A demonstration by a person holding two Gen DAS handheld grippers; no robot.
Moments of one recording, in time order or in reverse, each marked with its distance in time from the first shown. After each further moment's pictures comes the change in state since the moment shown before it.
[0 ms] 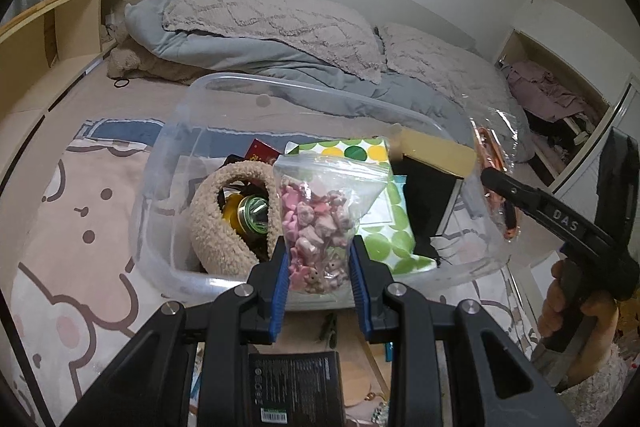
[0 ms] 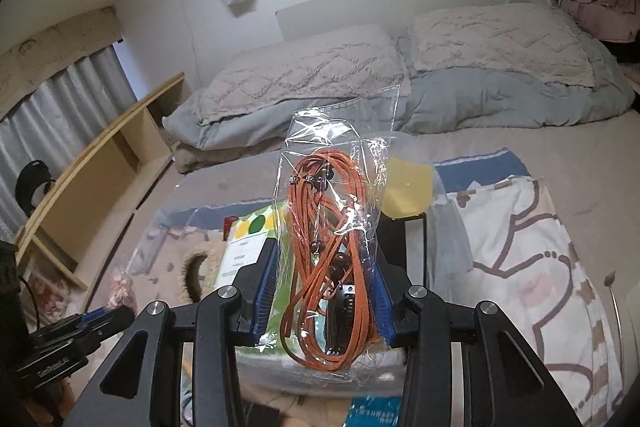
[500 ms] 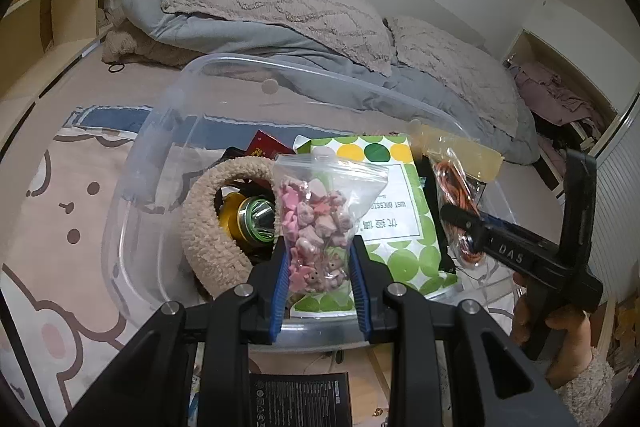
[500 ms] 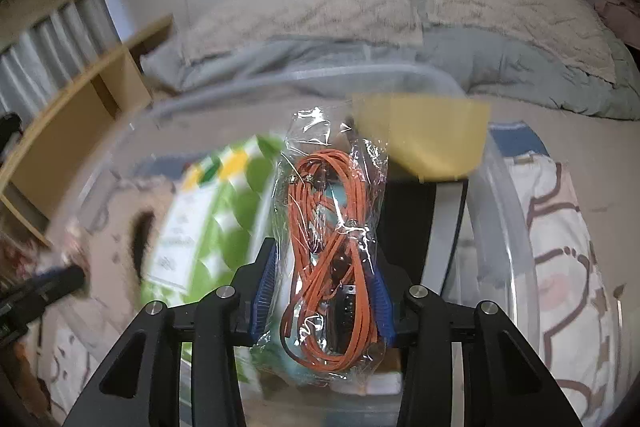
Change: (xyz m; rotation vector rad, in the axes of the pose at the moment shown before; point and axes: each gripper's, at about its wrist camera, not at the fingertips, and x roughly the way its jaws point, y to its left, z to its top) left arm 0.034 0.011 0.007 -0.037 0.036 -0.010; right arm 0.076 -0.005 -0.019 -0.083 0.185 -0.056
